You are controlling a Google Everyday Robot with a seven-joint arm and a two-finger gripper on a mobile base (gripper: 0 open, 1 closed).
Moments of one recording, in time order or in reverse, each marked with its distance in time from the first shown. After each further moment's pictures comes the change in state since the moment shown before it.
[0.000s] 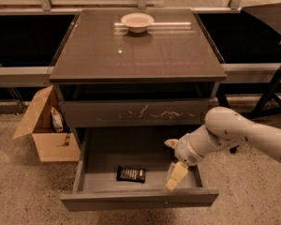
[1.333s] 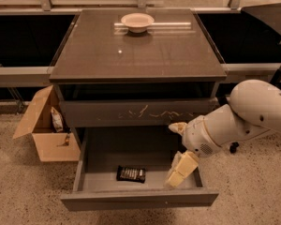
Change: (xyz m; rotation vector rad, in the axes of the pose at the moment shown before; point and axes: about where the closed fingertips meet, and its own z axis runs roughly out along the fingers) arm -0.093 0.079 -0.110 0.074 -0.059 0.004
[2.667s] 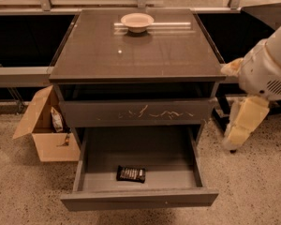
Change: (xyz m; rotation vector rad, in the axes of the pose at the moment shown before) arm -0.044 -0.008 -0.206 0.268 0.372 -0.103
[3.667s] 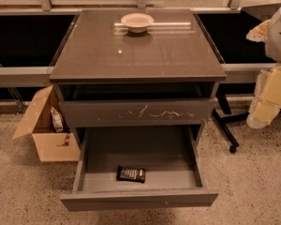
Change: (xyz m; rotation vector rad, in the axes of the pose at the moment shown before) arm -0.003 -0.014 -0.073 0.145 0.128 -0.014
